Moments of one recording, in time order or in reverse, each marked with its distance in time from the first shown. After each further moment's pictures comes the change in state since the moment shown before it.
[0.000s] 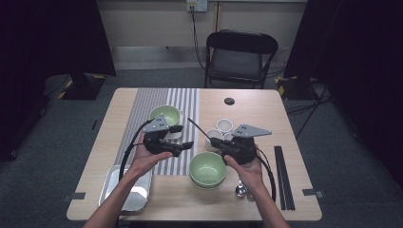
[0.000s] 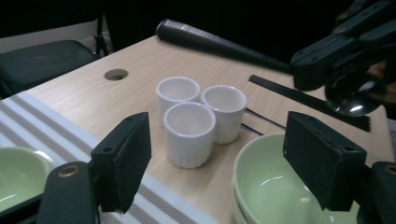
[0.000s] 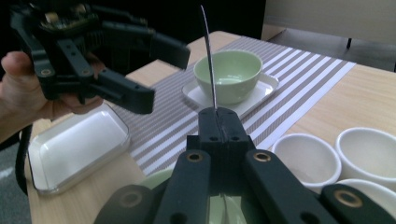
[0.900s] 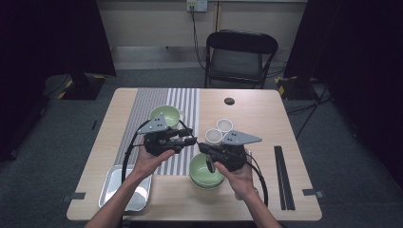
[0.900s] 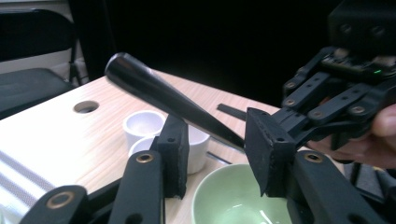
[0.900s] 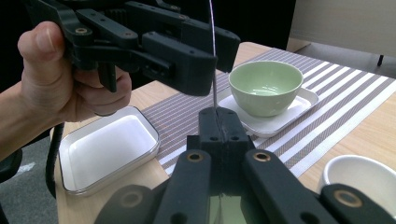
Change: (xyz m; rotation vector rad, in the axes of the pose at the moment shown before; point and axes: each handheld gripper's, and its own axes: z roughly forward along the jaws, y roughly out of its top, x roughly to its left) left arm -0.016 0.014 -0.010 -0.115 -0.091 0.006; right arm 0.025 -0.005 0.013 -0.055 0.091 -0.041
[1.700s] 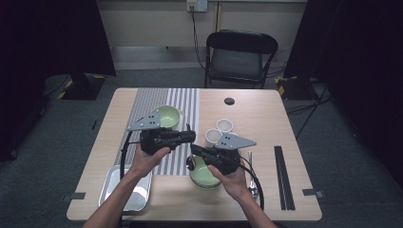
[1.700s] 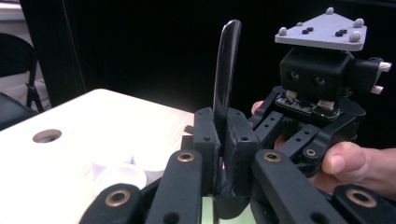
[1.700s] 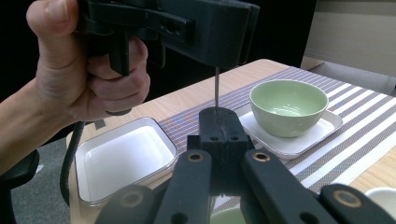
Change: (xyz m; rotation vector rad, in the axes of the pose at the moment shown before) left arm -0.007 0.016 -0.014 -0.077 -0.125 0.012; right arm 0.017 0.003 0.008 -0.060 0.055 -0.044
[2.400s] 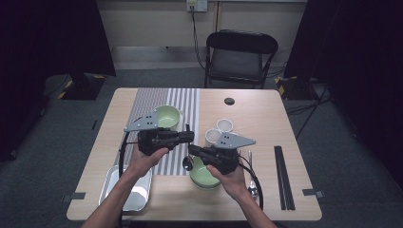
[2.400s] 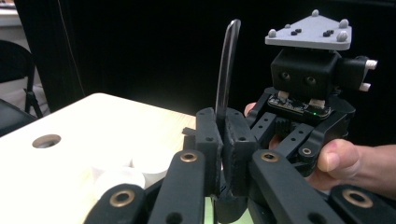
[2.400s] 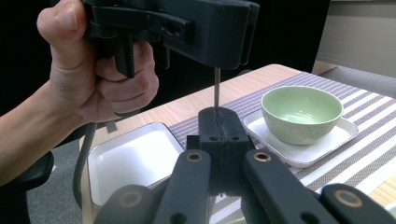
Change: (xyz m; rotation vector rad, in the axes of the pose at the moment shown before) left arm -0.001 0.003 -0.005 -0.004 -0.018 -0.001; right arm 0.001 0.003 0.002 -0.013 0.048 0.006
